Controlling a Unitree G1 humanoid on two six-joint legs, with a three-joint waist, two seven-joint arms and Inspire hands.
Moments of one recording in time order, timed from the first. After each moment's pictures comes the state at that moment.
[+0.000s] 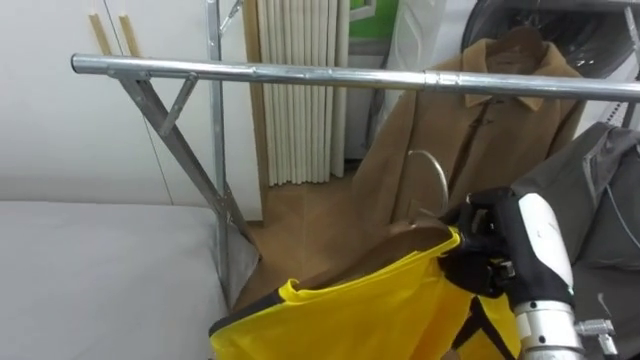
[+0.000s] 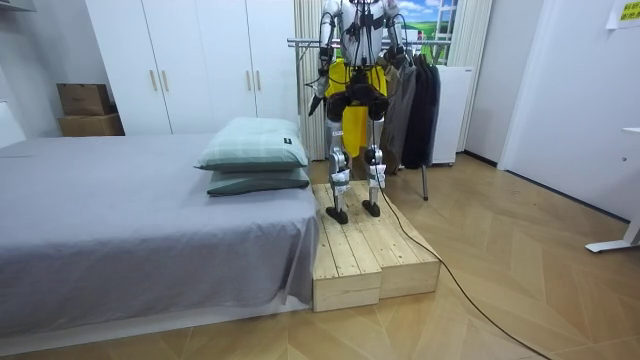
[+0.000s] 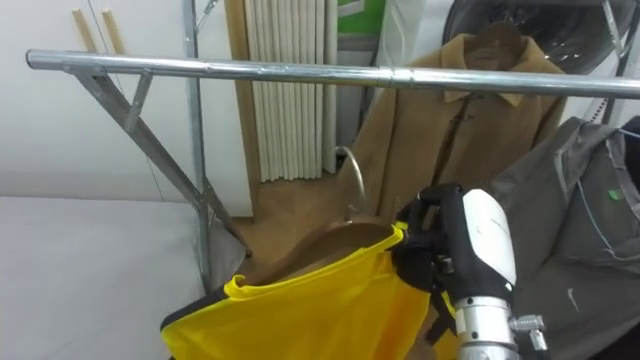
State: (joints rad) left arm 0.19 0.22 -0.27 0.63 0.39 -0.09 0.33; right arm 0.03 -0.27 0.09 -0.02 -0.46 -0.09 -0.33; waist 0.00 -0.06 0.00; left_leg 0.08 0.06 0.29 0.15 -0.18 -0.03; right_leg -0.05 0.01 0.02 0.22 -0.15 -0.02
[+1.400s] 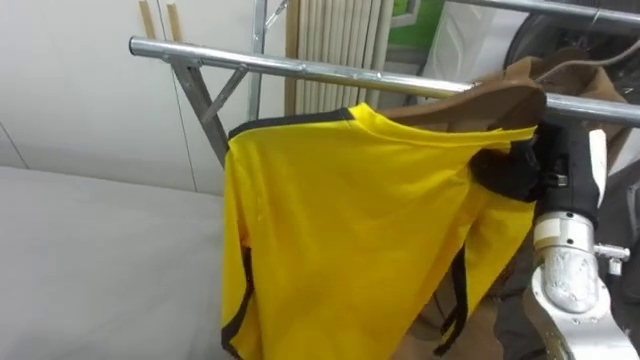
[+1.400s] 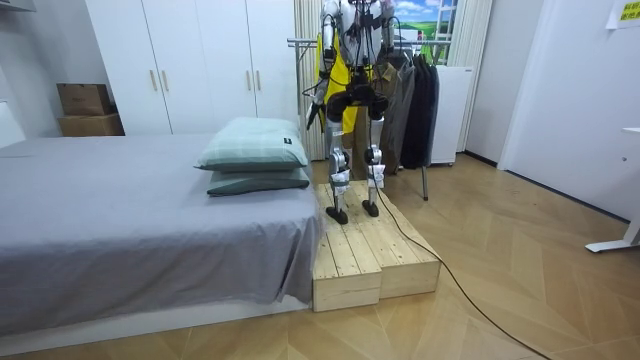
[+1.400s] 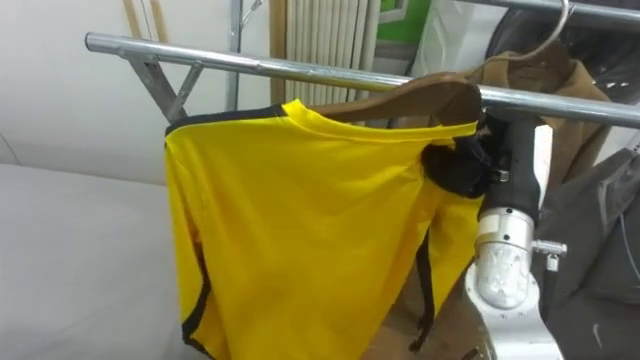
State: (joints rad) left arm 0.23 0.18 -0.12 0.70 0.33 0.00 0.19; right arm -0.33 -0.27 -0.02 0.23 0.10 -0.03 -0.41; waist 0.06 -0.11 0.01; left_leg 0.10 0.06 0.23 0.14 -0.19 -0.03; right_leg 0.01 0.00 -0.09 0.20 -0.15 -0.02
